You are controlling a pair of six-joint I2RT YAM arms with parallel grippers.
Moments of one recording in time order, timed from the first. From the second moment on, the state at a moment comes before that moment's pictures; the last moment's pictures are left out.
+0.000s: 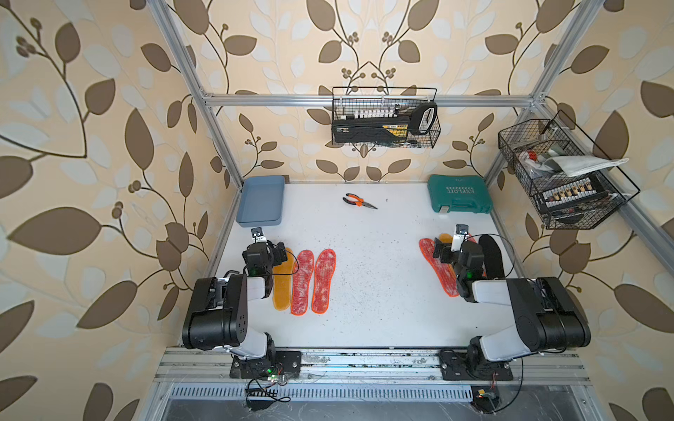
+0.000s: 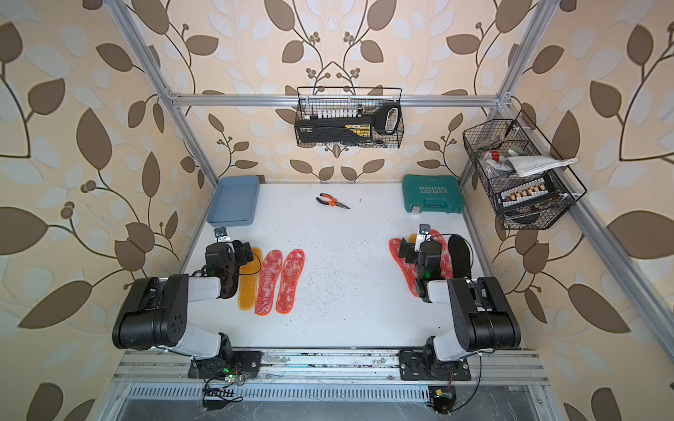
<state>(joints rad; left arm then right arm) 0.08 1.50 0.38 0.62 -0.10 -0.11 0.02 1.51 0.36 0.77 0.17 0.03</state>
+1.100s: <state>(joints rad) 0.29 1.95 1.68 -0.47 0.01 -0.22 0.42 1.41 0.95 -0.16 0.10 0.33</state>
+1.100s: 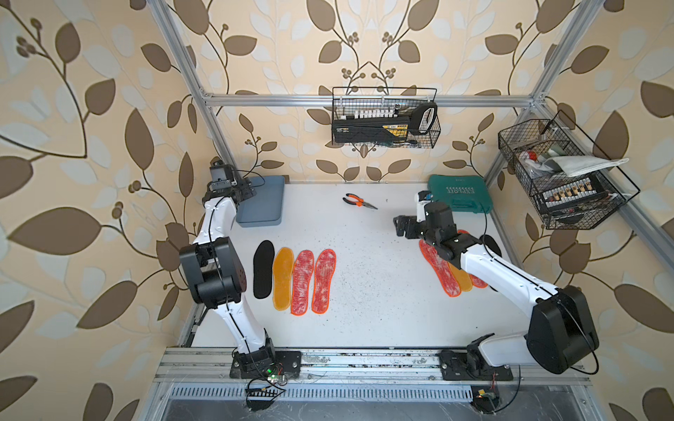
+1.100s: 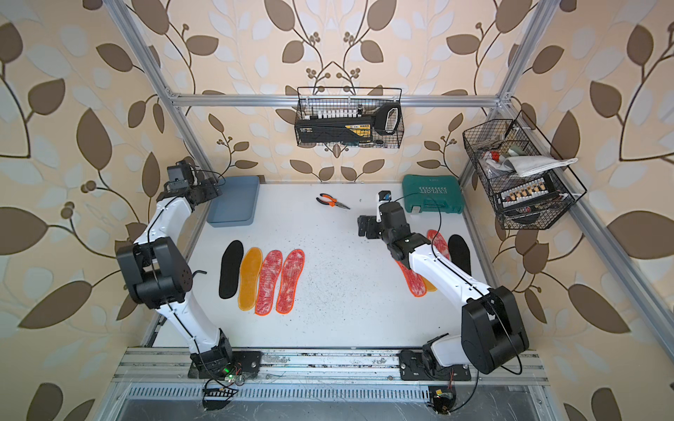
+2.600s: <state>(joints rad) 0.26 2.24 1.85 -0.74 0.04 -0.13 0.60 1.46 0.77 -0.07 0.20 0.34</state>
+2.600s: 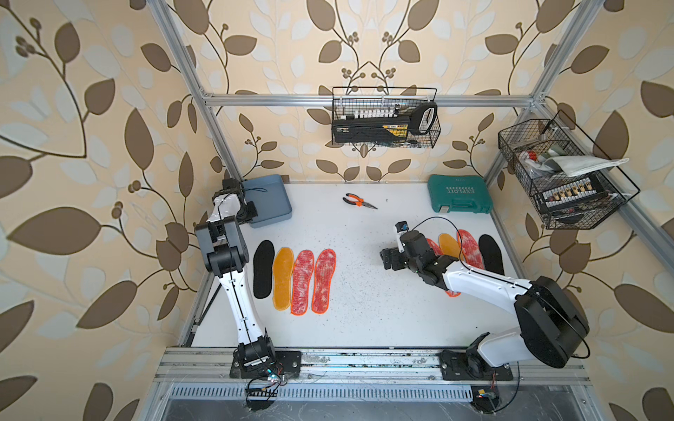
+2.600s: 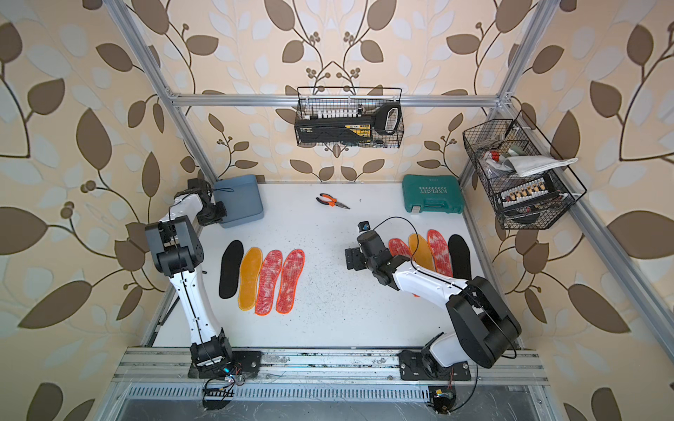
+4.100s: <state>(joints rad) -0.79 1.68 0.97 -0.42 -0.13 -0.81 0.57 1.07 0.47 -0.07 0.40 0.37</state>
